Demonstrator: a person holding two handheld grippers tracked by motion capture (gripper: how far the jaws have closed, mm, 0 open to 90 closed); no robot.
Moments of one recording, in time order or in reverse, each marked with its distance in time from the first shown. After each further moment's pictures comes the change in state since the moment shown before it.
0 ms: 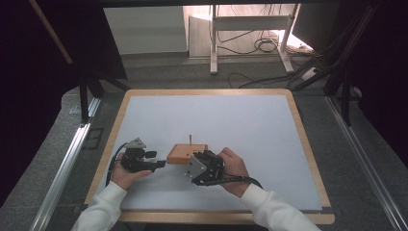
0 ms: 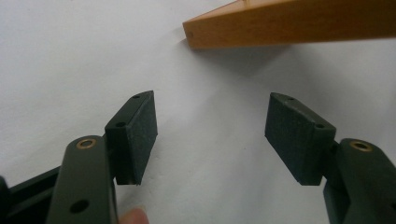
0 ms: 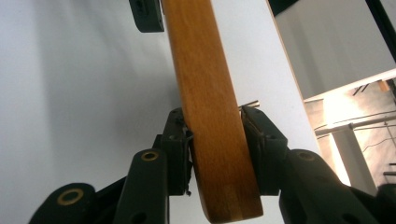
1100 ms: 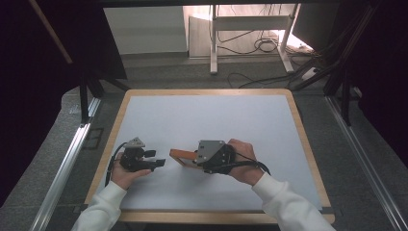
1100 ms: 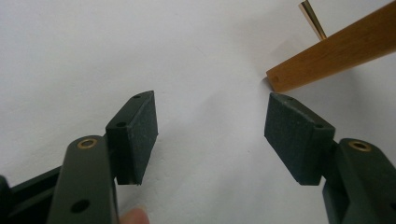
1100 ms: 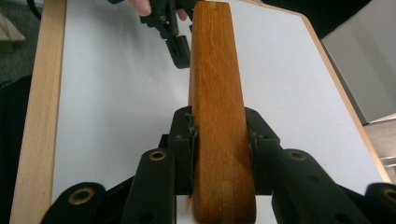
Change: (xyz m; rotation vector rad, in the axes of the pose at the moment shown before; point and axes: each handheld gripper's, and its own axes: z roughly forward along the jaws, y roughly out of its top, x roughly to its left) left arm 0.001 0.001 -0.002 -0.012 0.010 -0.001; right arm -0.050 0.000 -0.036 -0.108 0.266 0.142
